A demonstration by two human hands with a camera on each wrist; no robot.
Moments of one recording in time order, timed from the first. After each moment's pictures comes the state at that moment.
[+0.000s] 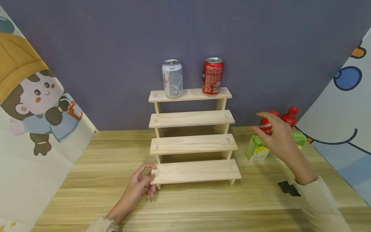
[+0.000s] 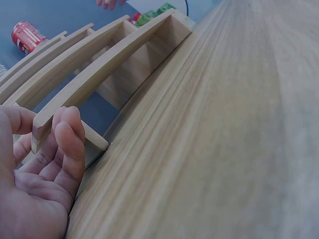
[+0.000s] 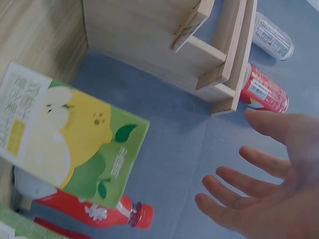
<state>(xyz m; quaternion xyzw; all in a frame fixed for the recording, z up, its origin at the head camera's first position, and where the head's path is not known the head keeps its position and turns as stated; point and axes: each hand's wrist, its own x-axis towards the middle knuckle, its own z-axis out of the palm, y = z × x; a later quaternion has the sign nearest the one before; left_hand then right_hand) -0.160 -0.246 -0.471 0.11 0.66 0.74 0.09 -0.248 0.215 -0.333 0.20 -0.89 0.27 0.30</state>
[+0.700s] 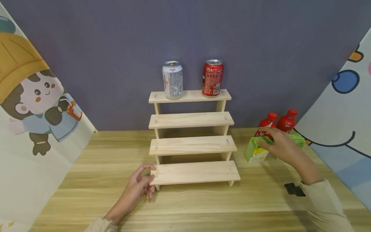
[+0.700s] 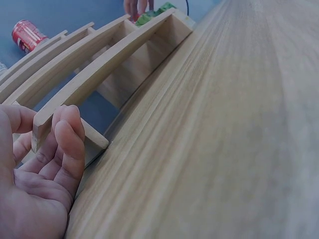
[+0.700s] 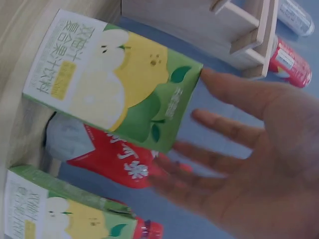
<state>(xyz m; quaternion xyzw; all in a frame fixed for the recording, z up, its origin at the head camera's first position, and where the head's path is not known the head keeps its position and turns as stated) -0.160 -0.247 -0.467 0.10 0.66 0.74 0.09 -0.257 0.253 -0.350 0.16 -0.96 0.20 0.08</state>
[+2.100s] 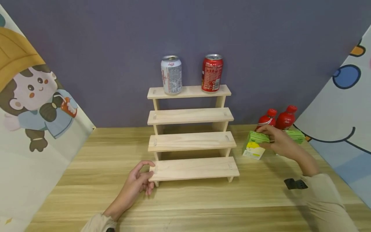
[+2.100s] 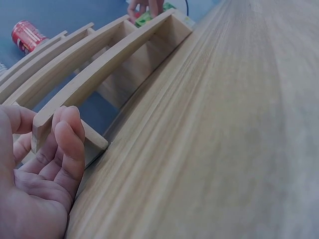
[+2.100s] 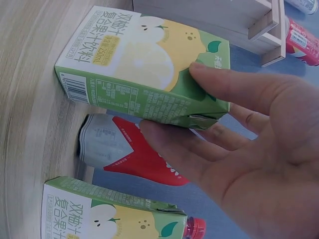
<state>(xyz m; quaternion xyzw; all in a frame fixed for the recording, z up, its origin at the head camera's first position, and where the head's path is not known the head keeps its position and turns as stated) -0.162 -0.249 -0.466 0.11 0.66 0.74 0.10 -0.272 0.273 -0.371 0.26 -0.91 0.32 0.04</state>
